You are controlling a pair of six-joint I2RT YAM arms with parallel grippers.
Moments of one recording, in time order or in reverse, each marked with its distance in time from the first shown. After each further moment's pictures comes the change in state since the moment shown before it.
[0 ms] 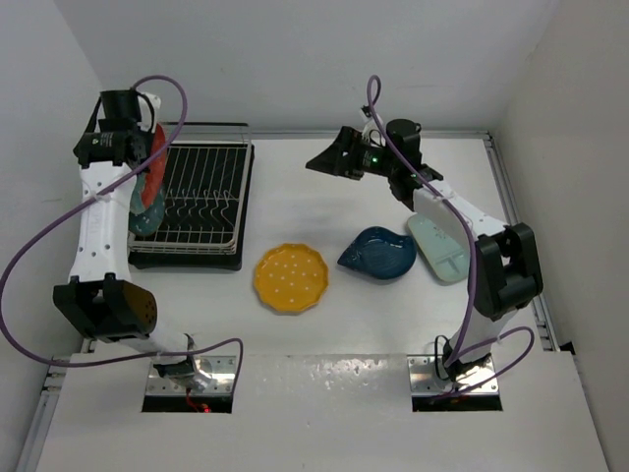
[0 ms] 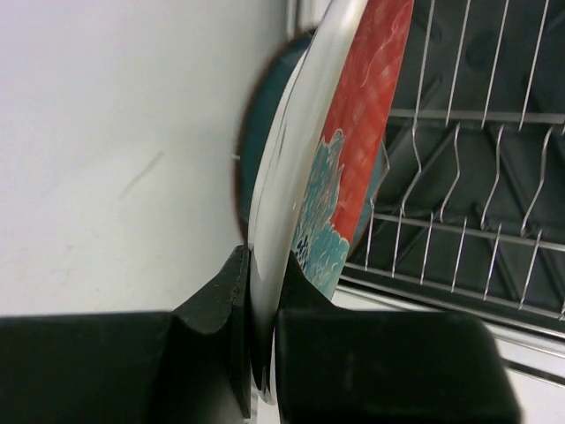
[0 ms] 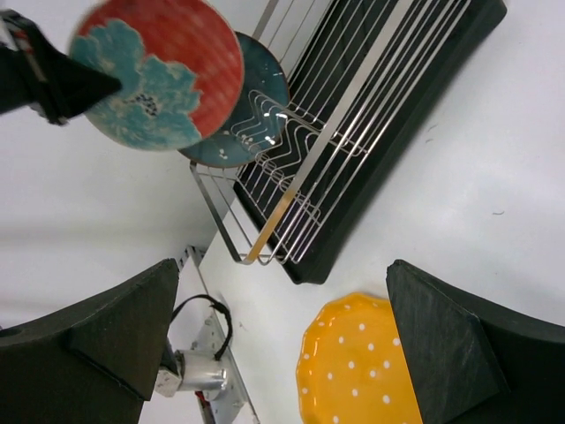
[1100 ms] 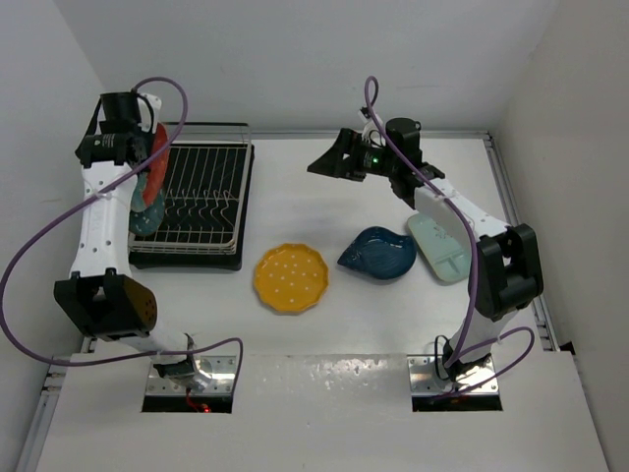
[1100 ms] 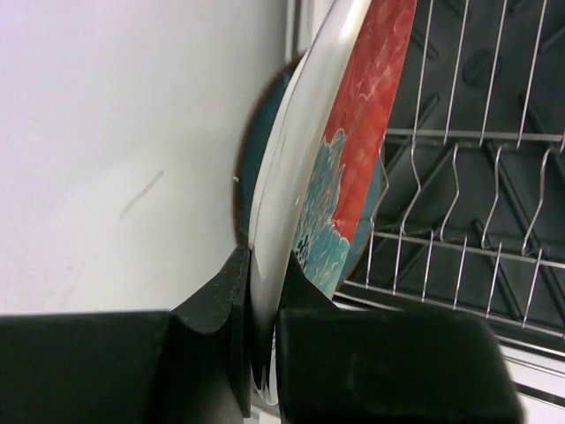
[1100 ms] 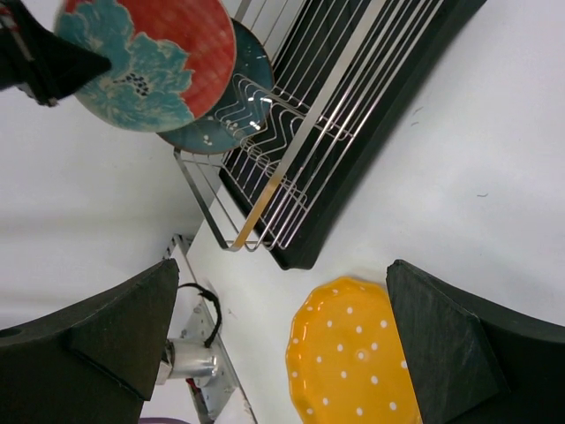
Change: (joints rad) left arm 0.021 0.016 -0.035 0.058 0.024 0.029; right arm -0.006 0.000 0.034 -0.108 0.001 -0.062
